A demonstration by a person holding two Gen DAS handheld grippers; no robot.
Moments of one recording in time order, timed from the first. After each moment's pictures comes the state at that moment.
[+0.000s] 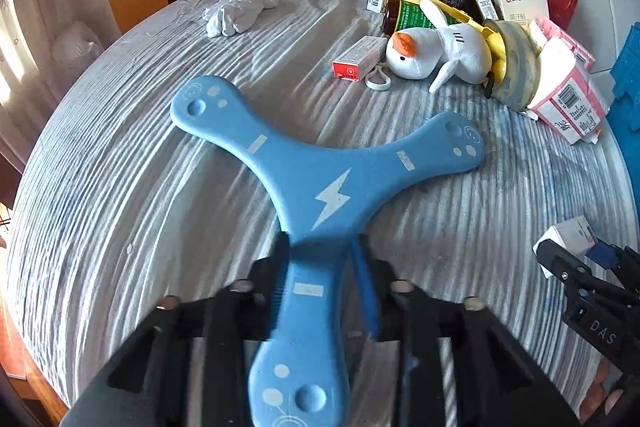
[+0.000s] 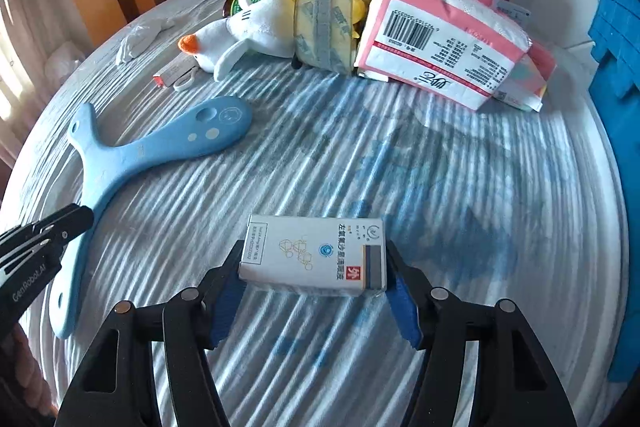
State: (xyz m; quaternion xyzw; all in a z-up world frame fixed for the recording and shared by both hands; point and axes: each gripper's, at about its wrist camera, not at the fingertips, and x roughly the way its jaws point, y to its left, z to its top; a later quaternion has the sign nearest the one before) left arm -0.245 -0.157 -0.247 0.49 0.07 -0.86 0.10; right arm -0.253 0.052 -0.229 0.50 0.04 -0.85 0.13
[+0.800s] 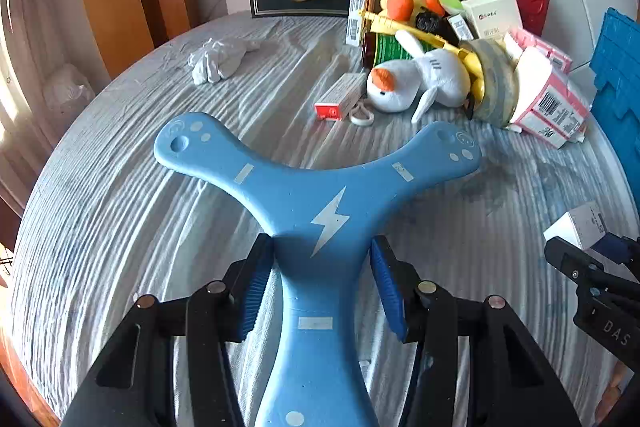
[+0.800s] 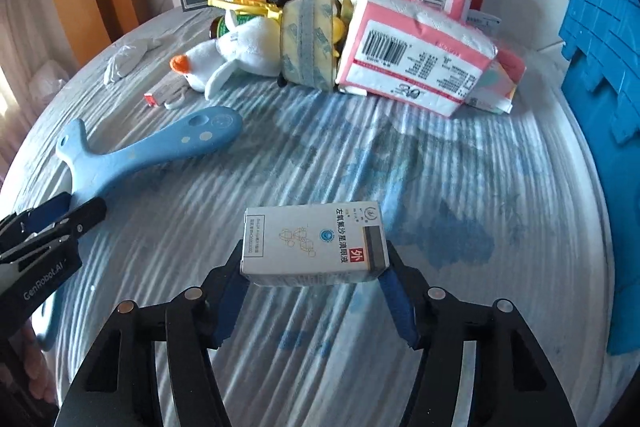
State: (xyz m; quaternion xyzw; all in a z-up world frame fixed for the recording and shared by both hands) left arm -0.236 -0.150 -0.228 0.43 0.03 -0.90 0.07; right arm -0.240 0.043 -0.215 0.47 0.04 -0.88 0.09
